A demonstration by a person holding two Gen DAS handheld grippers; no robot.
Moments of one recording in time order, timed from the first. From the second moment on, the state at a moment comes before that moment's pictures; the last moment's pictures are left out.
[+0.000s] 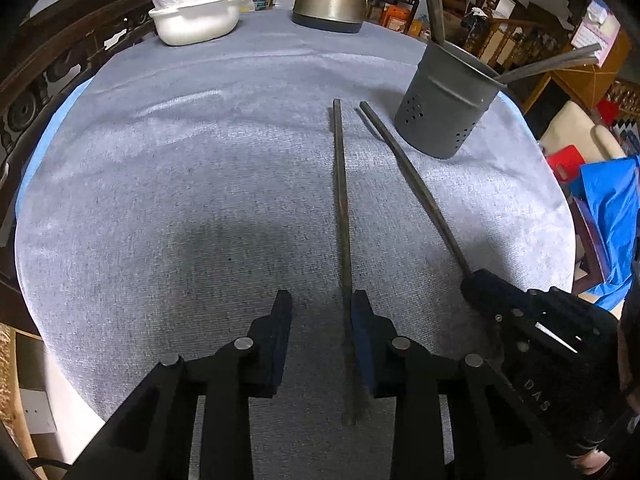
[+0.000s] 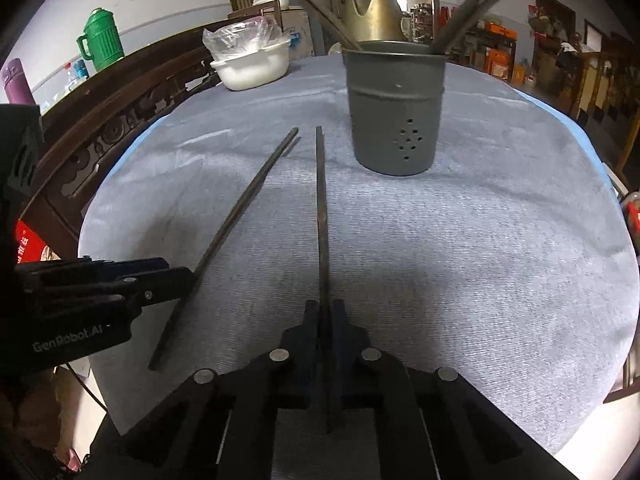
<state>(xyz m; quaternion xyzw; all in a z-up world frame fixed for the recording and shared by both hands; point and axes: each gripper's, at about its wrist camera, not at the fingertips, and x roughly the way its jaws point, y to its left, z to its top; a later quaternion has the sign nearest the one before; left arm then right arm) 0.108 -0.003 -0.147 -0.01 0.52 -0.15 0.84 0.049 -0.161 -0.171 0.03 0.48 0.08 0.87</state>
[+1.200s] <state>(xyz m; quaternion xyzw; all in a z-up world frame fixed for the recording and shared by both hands) 0.104 -0.017 -0.151 0.01 0.52 -0.16 0.84 0.020 -0.199 -0.173 0.16 0.52 0.11 0.83</state>
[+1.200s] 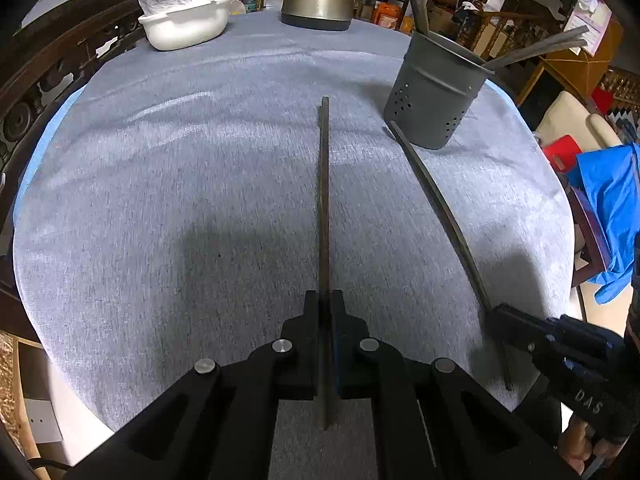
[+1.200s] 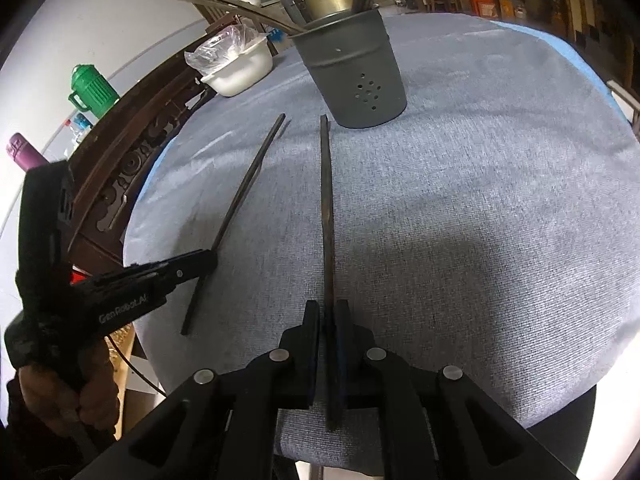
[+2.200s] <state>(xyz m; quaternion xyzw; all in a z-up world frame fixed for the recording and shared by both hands) 0.129 0.002 -0.125 -0.02 0.51 -0.19 0.84 0.074 -0.198 -0.149 0.13 0.50 0.11 0.85</state>
